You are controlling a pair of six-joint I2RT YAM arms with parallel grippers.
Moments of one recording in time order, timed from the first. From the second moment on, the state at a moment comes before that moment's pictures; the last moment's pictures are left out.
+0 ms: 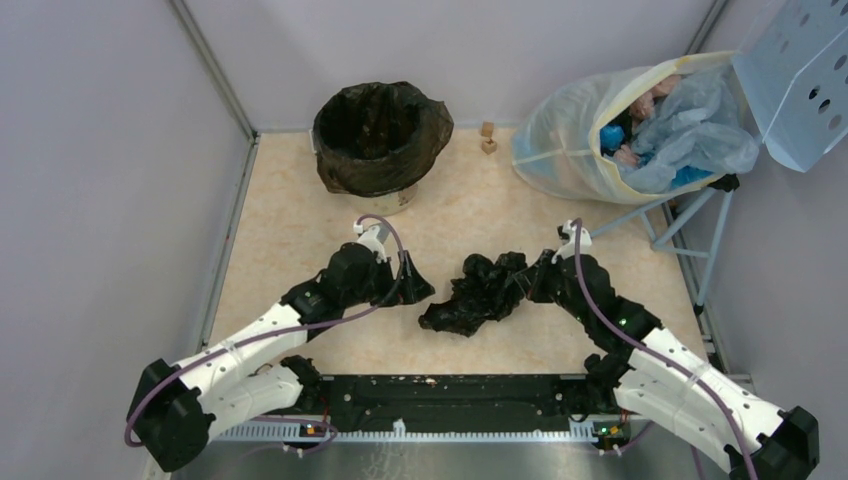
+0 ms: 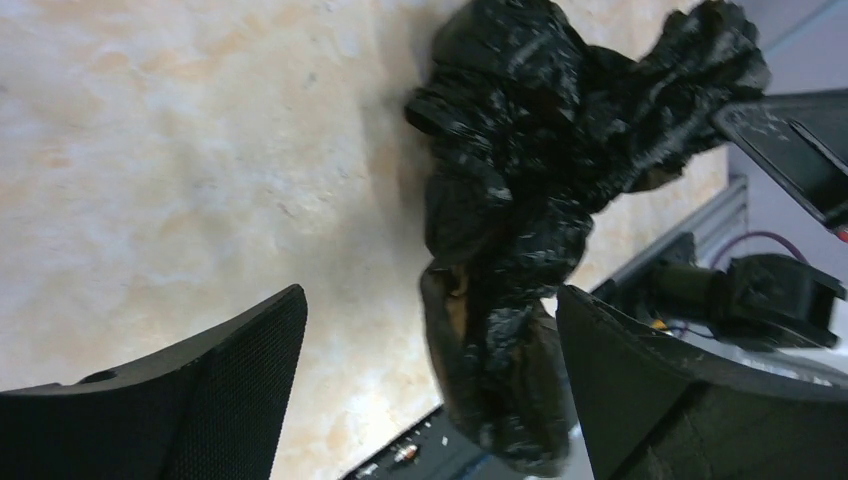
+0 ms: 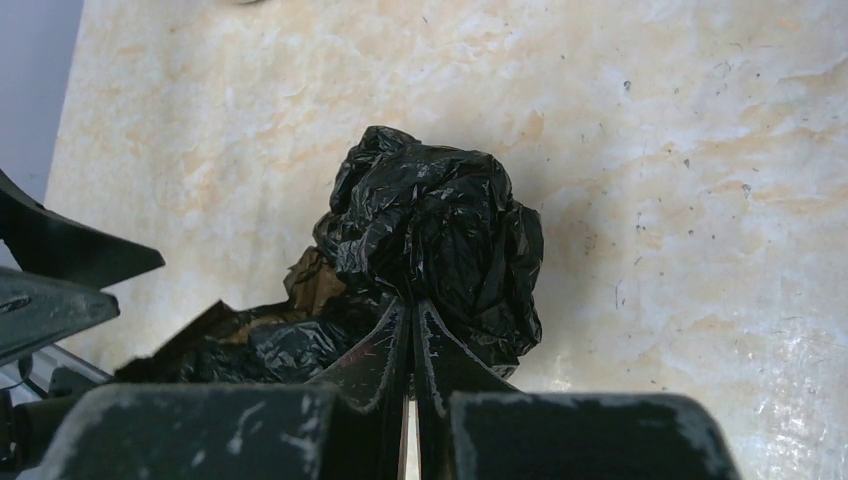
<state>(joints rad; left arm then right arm) -0.70 0.95 0.54 -0.18 0.13 -0.77 0.68 0.66 0.47 -0.28 0.17 0.65</state>
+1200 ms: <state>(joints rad) -0.73 1.07 0.47 -0.19 0.35 -0.89 0.69 0.72 0.51 -0.40 0.36 0.76</state>
